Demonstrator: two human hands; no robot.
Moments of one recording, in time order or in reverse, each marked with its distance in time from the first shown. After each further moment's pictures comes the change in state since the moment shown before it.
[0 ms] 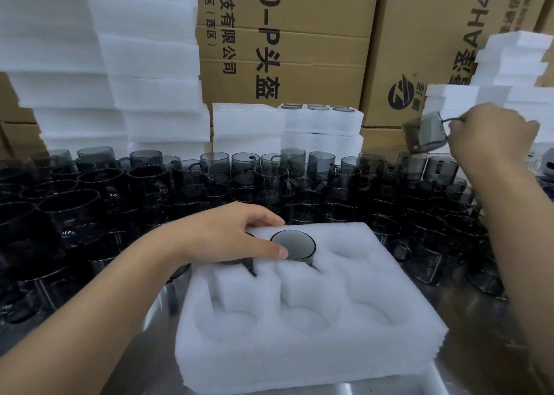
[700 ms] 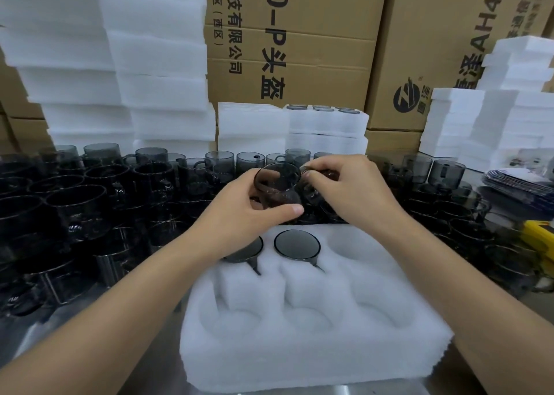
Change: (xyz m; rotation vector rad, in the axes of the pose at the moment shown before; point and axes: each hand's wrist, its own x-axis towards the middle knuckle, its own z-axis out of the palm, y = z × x) left_hand 0.013 0.006 0.019 -0.373 0.548 0.151; right_hand -0.125 -0.102 -0.023 0.898 -0.471 -0.453
